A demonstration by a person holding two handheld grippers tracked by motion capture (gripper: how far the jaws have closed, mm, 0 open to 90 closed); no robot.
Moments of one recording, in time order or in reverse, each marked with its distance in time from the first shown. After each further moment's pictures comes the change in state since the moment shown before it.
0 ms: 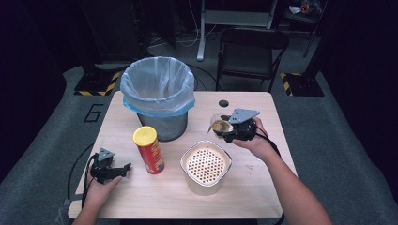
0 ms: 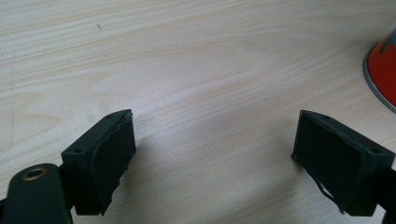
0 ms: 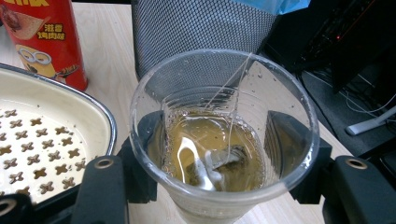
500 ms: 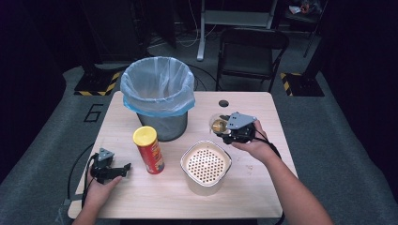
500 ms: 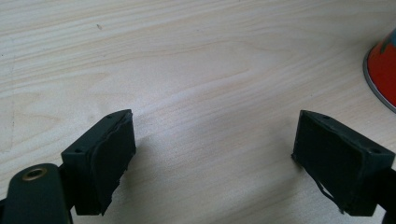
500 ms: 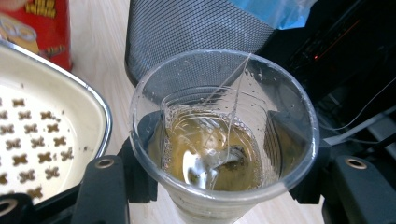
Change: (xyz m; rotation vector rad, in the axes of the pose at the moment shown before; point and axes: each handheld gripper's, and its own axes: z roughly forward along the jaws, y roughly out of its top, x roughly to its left) left arm 0.000 0.000 -0.001 0.009 -0.004 0.002; right arm 0.011 0.002 -0.001 0.001 -0.068 -0.154
